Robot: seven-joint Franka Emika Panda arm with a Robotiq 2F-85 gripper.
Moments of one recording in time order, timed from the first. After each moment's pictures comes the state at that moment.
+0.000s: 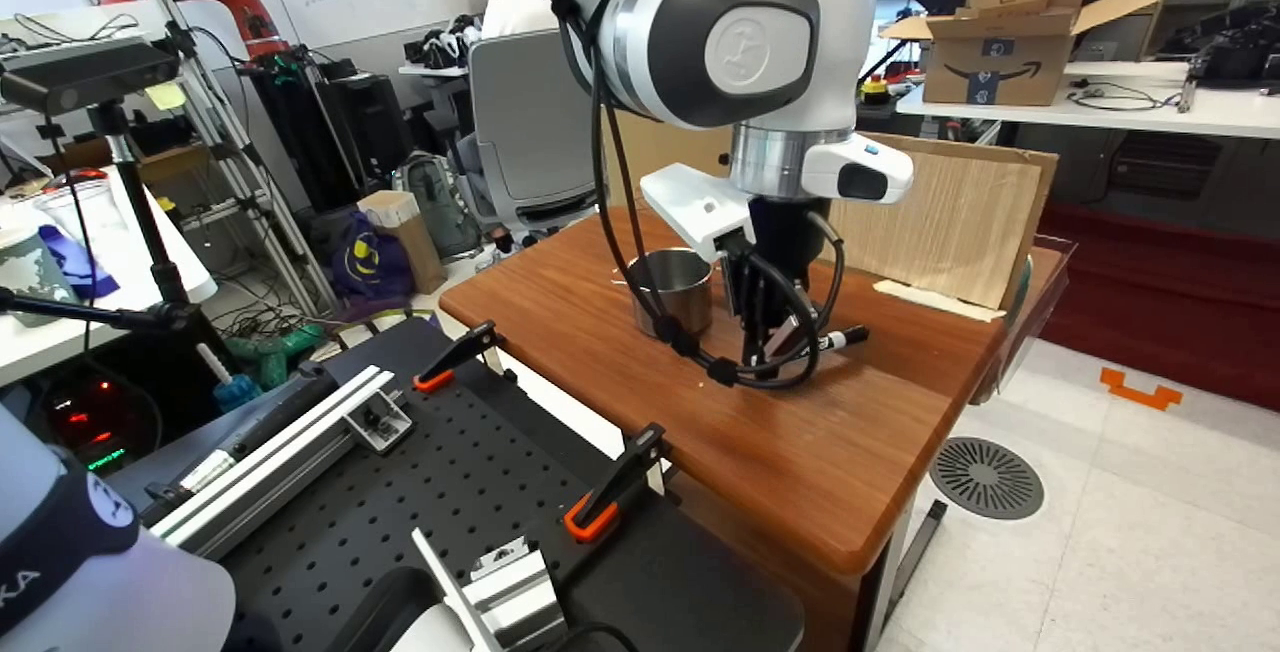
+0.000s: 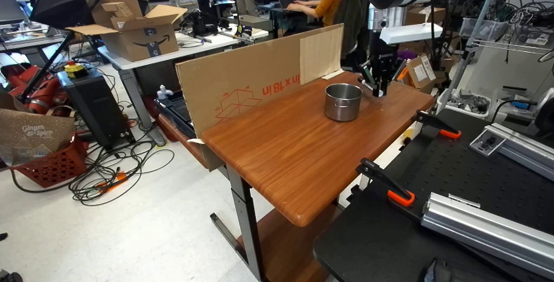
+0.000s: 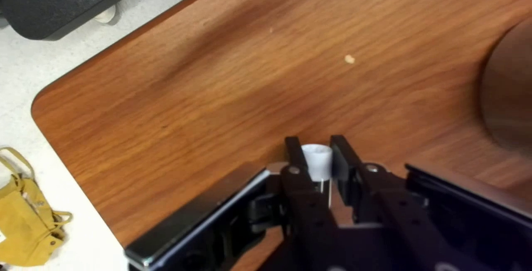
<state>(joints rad) -0.13 0.45 -0.14 -2.23 0.06 2.53 0.14</state>
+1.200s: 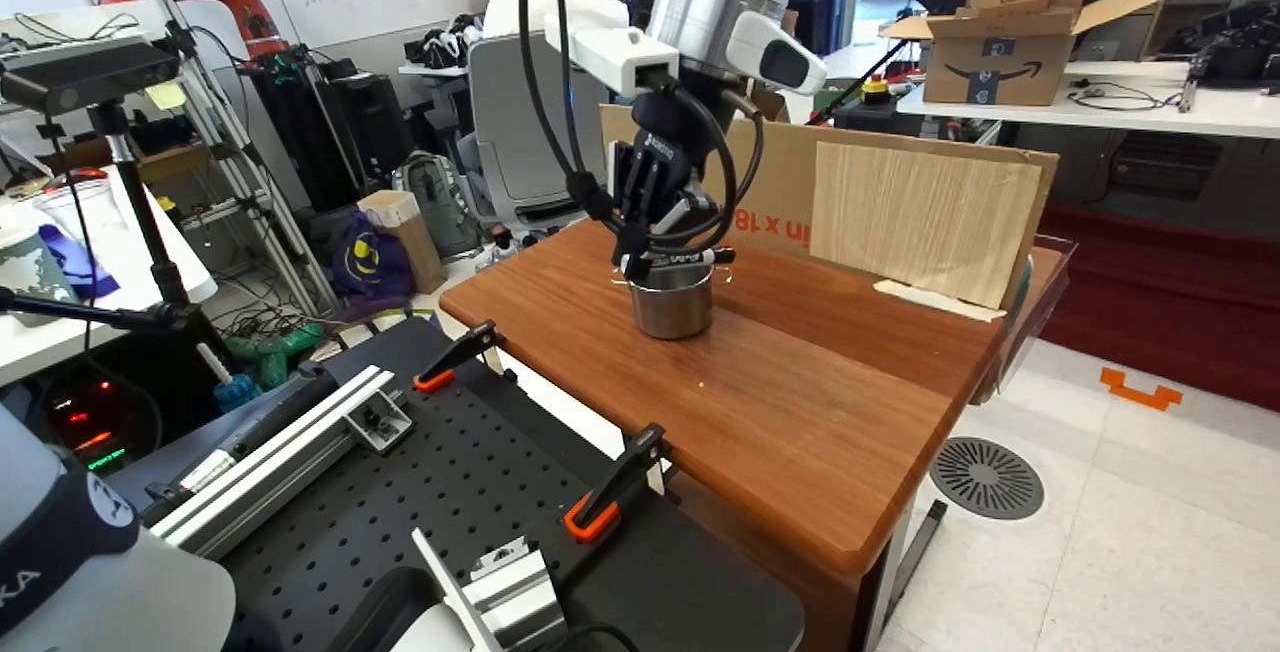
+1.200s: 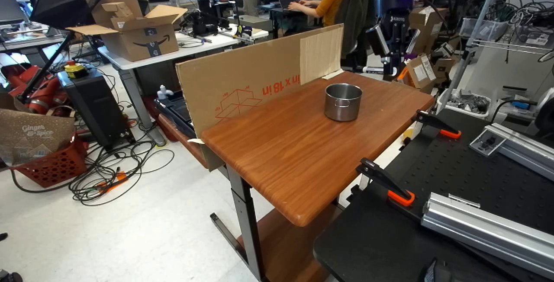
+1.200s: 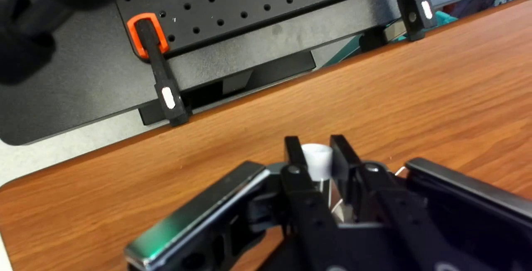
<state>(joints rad) -0.13 0.19 -0.07 -2.26 0.19 2.05 -0.05</state>
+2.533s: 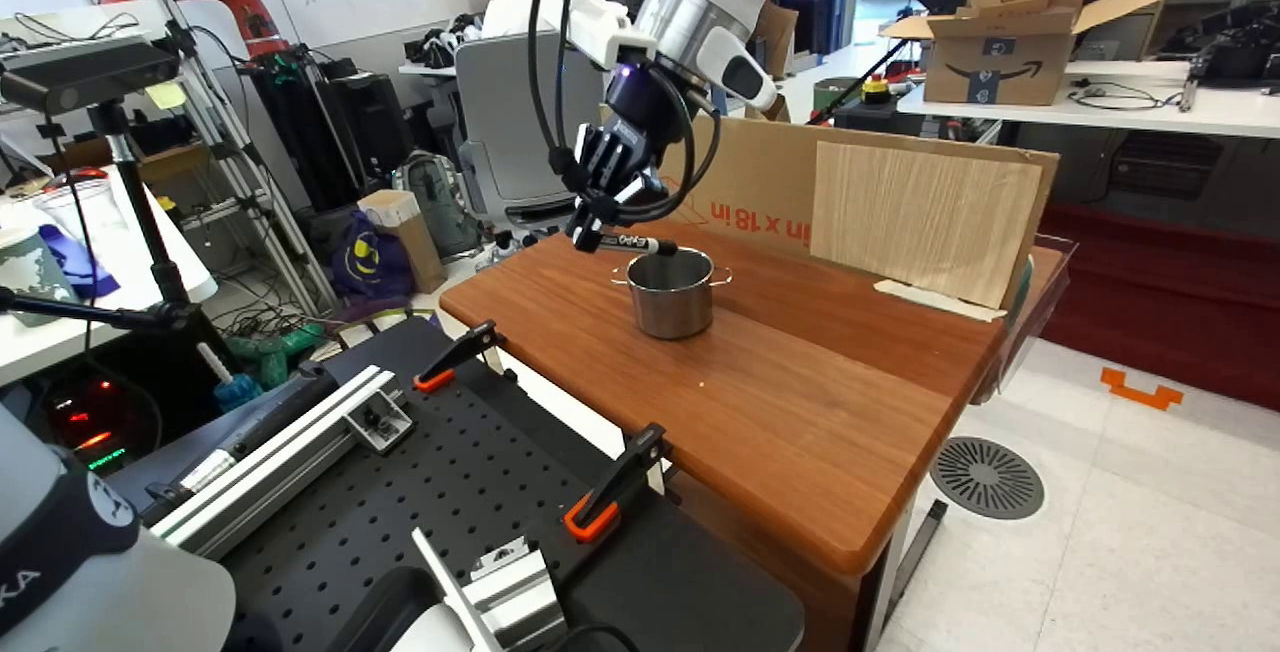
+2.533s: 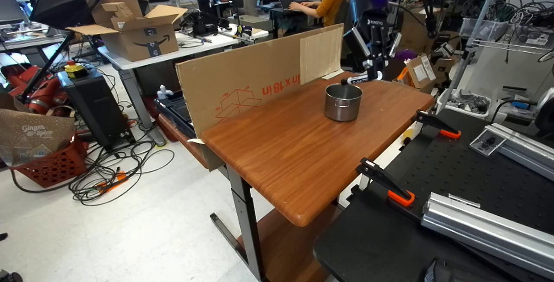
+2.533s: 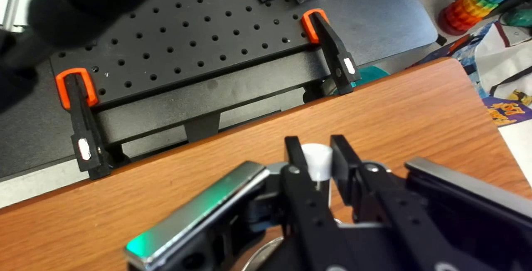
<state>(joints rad) -0.08 0.31 -0.03 -2.10 0.27 1.81 0.01</state>
